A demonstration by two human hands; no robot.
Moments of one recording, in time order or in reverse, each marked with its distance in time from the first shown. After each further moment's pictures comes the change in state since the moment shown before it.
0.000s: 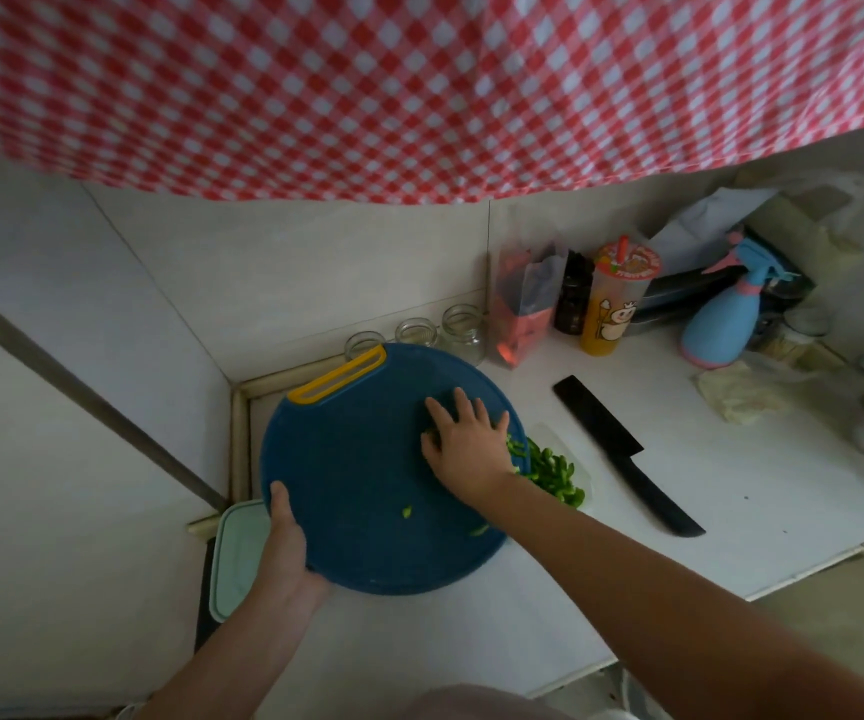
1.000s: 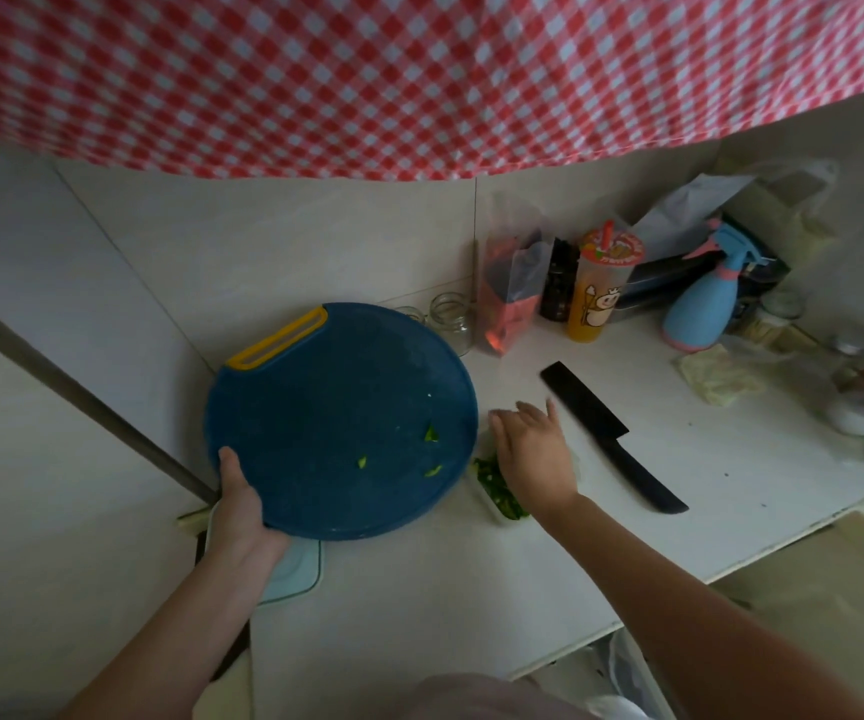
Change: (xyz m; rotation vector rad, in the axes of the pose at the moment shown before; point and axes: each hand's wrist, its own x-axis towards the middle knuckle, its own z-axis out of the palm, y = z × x) left_hand 0.012 0.041 -0.001 -0.032 0.036 0.123; right_hand -0.041 0.066 0.009 0.139 0.313 0.060
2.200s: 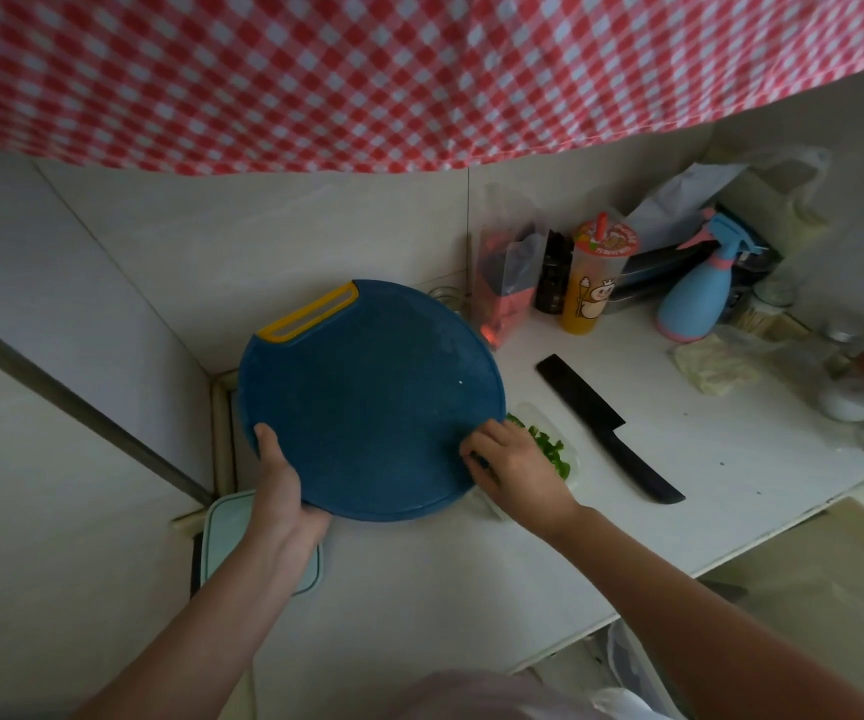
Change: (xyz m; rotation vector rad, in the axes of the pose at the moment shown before) left_hand -0.018 -0.012 0.036 -0.041 -0.162 -0.030; right_hand -0.018 -0.003 0.001 0.116 -0.028 -0.377
